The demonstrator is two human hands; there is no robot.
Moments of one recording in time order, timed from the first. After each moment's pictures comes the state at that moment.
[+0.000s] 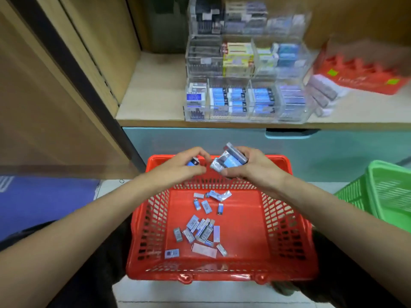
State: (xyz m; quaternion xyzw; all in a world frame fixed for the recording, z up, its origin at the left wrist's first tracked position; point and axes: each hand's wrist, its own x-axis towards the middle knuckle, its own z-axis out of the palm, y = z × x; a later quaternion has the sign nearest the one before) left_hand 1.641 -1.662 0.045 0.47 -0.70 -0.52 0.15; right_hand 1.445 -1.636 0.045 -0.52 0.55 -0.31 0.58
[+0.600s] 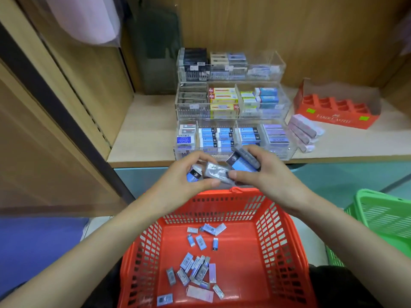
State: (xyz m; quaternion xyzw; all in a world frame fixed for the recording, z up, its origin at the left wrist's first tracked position) left_hand 1.613 -1.673 0.117 0.41 -0.72 -0.46 0.31; right_hand 1.423 -1.650 0.126 -0.59 0.54 -0.39 0.45
